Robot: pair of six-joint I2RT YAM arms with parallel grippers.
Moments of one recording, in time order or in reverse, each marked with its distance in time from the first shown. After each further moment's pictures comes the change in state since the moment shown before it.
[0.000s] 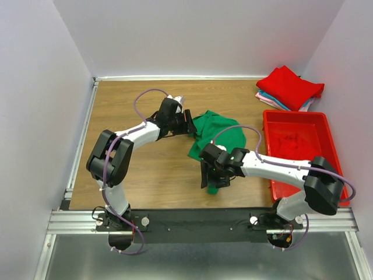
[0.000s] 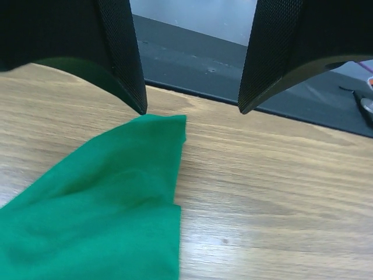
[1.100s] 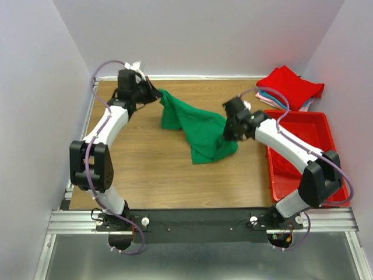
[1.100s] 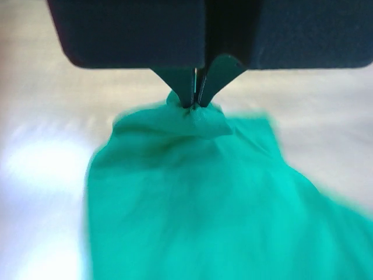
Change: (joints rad) left arm 0.310 -0.083 0.170 -0.045 0.110 0.042; right arm -0.398 0.063 0.250 -0.057 0.163 -0.180
